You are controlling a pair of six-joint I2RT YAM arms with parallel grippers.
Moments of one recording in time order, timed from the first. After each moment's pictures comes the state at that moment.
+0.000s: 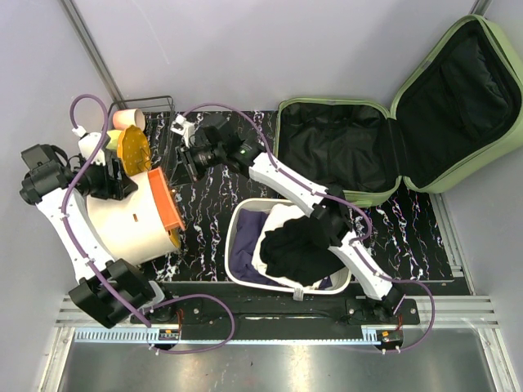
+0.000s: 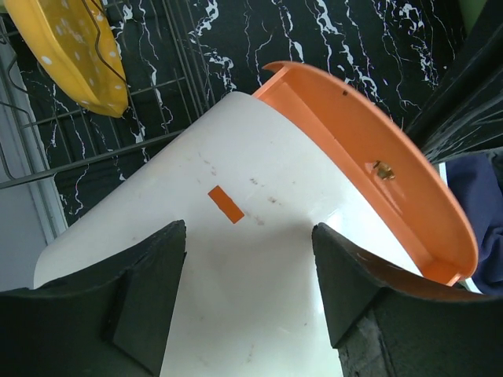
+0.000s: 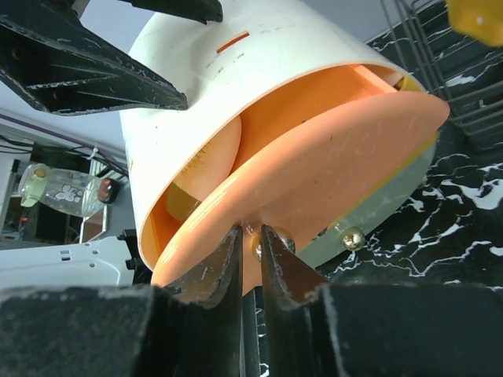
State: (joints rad) left arm 0.66 1.27 1.42 -1.18 0.78 0.66; right arm 0.90 2.47 2.52 -0.41 -0.78 0.43
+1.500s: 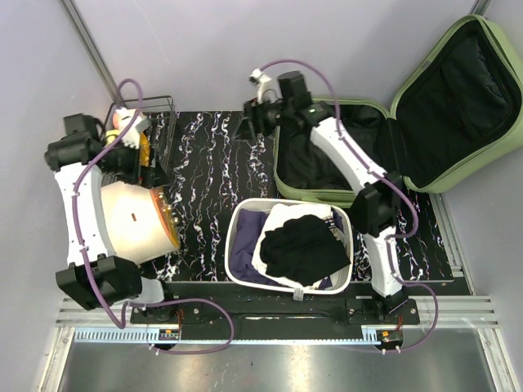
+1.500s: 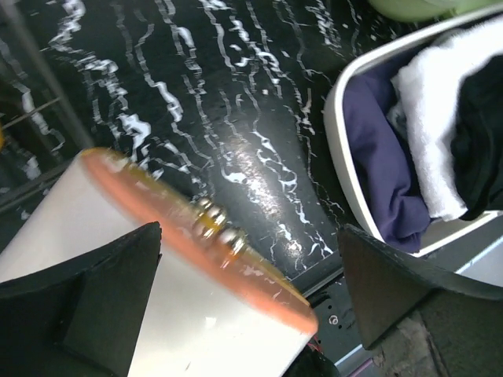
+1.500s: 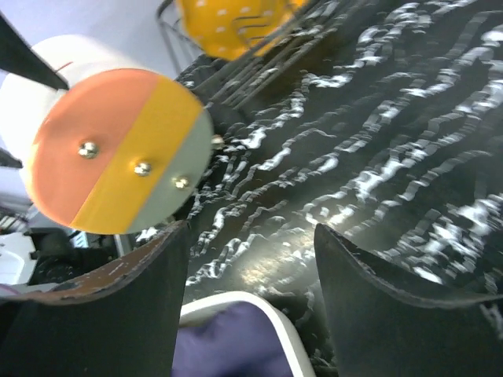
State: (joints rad) left arm 0.38 1.37 1.64 -1.36 0.72 0.54; right arm 0.58 2.21 2.29 -0.56 -0.73 0.20
